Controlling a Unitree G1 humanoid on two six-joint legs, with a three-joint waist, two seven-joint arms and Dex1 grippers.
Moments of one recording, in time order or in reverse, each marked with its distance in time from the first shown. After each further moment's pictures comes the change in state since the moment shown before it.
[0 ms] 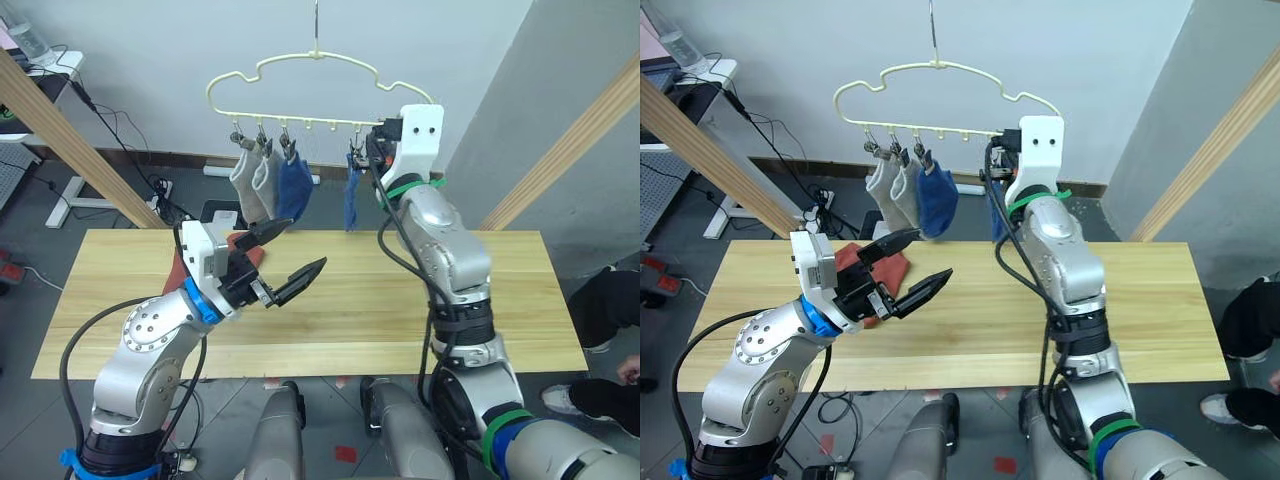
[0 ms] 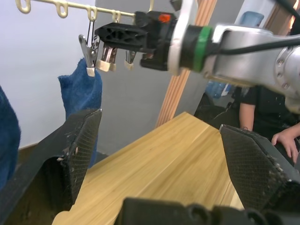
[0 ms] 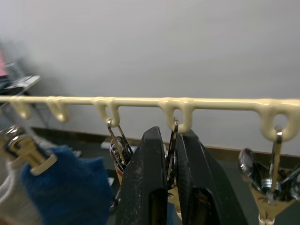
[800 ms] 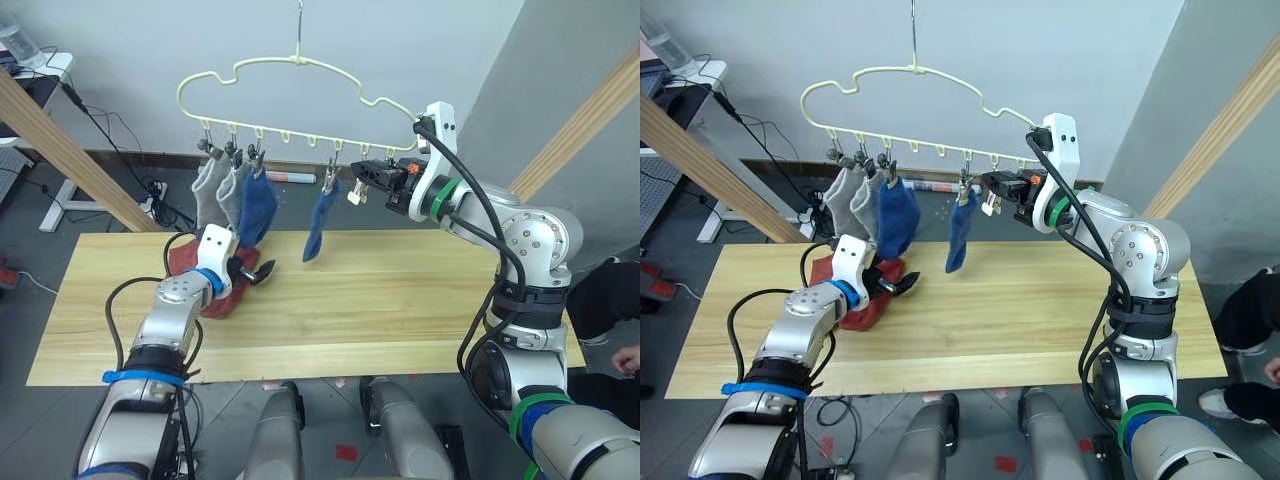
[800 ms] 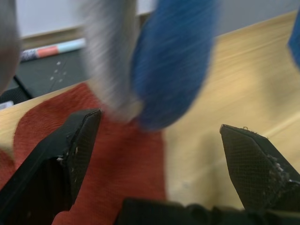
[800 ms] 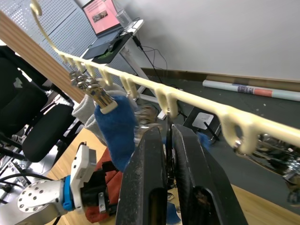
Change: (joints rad) left arm -0.416 -0.010 -0.103 1.061 0.455 -0.155 0.114; right arm -0.067 -0.166 -0.163 -0.081 0.454 0.510 0.220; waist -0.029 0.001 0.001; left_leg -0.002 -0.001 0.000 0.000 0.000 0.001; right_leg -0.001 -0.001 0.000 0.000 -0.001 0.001
